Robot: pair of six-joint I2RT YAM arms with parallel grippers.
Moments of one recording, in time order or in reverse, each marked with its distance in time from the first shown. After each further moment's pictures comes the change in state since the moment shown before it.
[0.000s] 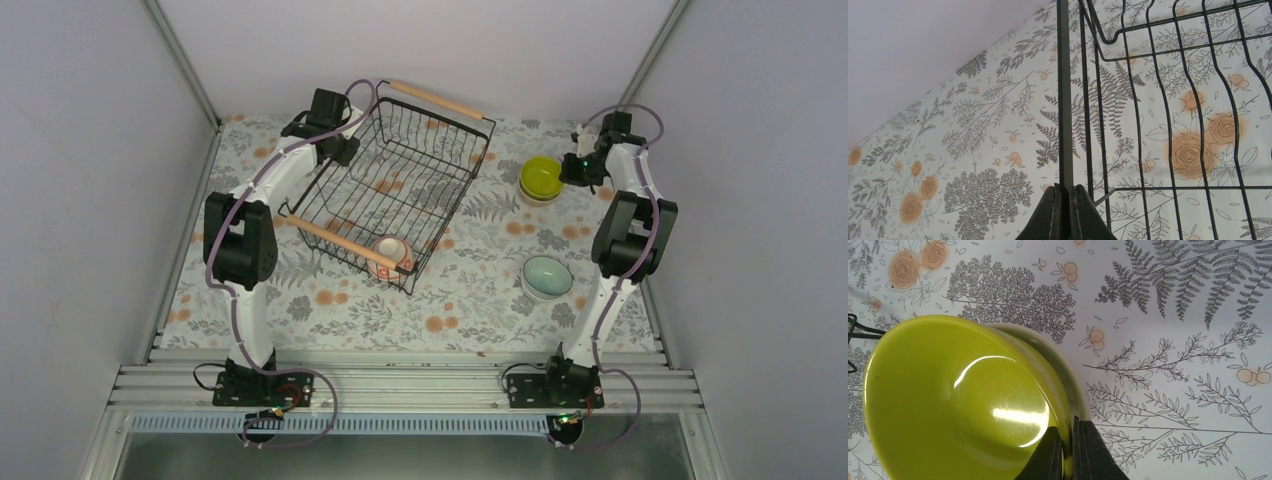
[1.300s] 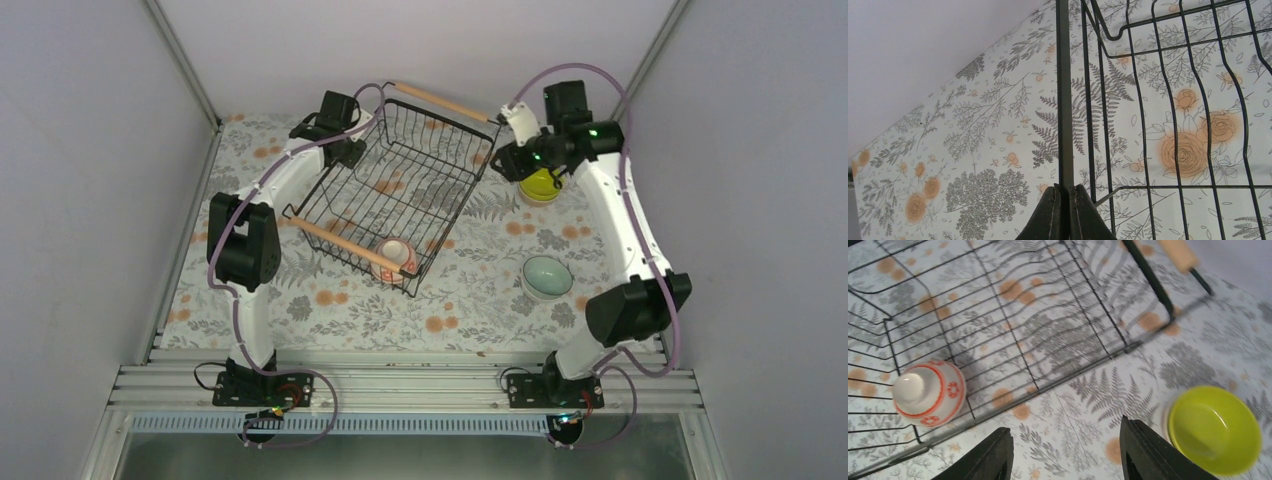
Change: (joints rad) left arm -0.044 0.000 0.000 -0.005 -0.050 0.001; right arm 0.431 -0.549 -0.055 -0.232 0.027 -0.185
